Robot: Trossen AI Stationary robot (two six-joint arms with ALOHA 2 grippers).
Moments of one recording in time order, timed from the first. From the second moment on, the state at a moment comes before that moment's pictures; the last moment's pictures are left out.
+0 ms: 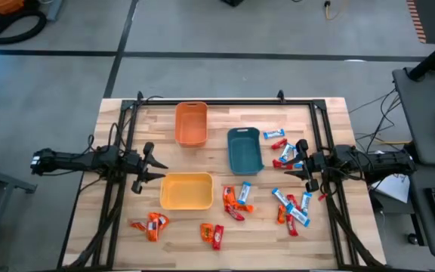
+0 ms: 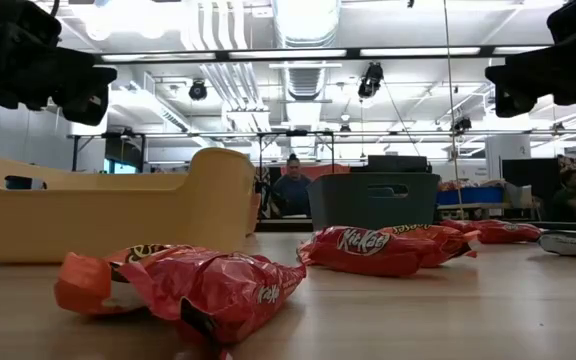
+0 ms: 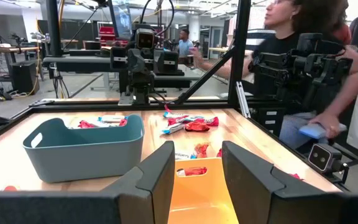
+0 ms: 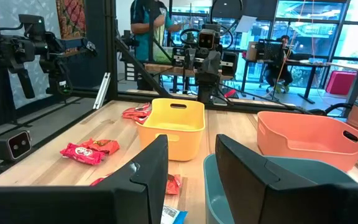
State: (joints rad) left arm -0.06 0.08 0.02 0.10 0.11 -0.04; right arm 0.05 0.02 0.03 0.03 -0.12 -0.06
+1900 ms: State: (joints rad) left arm -0.06 0.09 0.02 0.68 0.11 -0.28; right arm 0.05 0.02 0.03 0.12 0.16 0.47
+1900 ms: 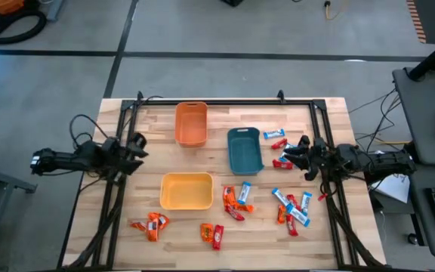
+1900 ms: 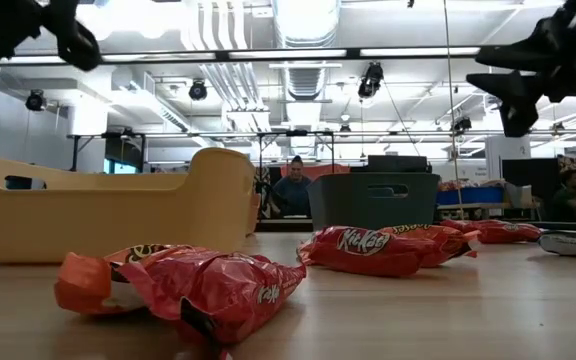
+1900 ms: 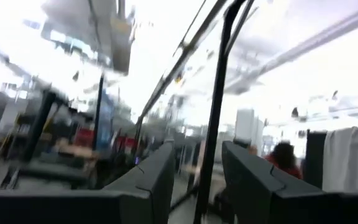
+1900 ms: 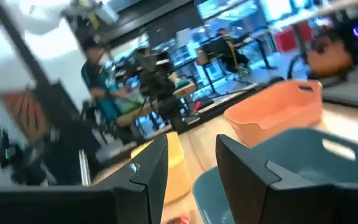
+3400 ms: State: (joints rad) left arm -0.22 0.93 0.67 0.11 -0.04 -0.43; right arm 0.05 0.02 0.03 0.11 0.05 0.72
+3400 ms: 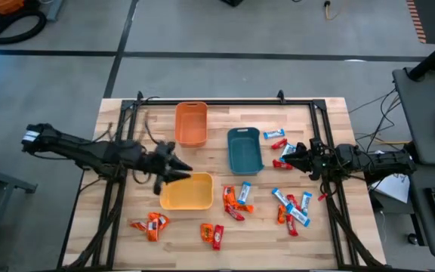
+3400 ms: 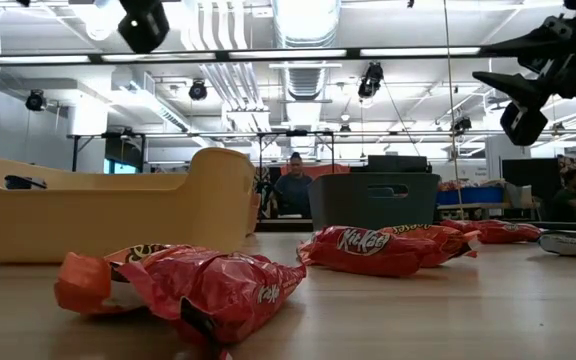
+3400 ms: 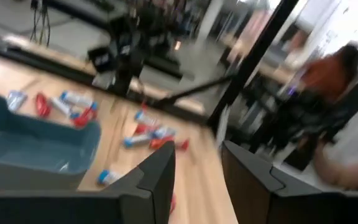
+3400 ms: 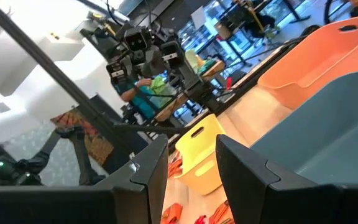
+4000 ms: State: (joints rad) left arm -0.60 1.55 1.20 -0.20 -0.29 -0.33; right arm 0.05 0.06 0.24 -0.18 0.02 0.66
